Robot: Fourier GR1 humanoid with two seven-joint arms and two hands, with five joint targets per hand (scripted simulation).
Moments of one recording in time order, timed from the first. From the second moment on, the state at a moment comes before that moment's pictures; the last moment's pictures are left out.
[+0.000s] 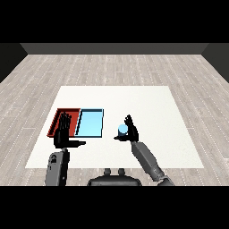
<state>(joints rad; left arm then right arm) 0.00 0.07 0.10 -1.68 0.15 -0.13 -0.35 -0.33 0.00 0.35 -1.00 -0.52 -0.15 -0.48</state>
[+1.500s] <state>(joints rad) -0.01 0.06 0.08 -1.65 0.11 -0.12 -0.36 -0.49 -0.02 0.42 -0.91 -0.46 -0.54 -0.42</state>
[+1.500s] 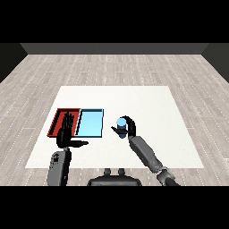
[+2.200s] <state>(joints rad) -0.07 0.01 -0.07 -1.58 0.03 -0.09 -0.26 -0.49 -0.14 0.47 -1.26 -0.24 -0.60 -0.18</state>
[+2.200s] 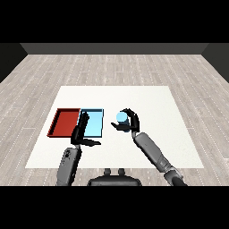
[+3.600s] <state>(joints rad) -0.26 0.00 -0.34 -1.29 0.19 0.13 -0.26 -0.39 -0.09 0.33 -1.49 0.06 -0.37 -0.02</state>
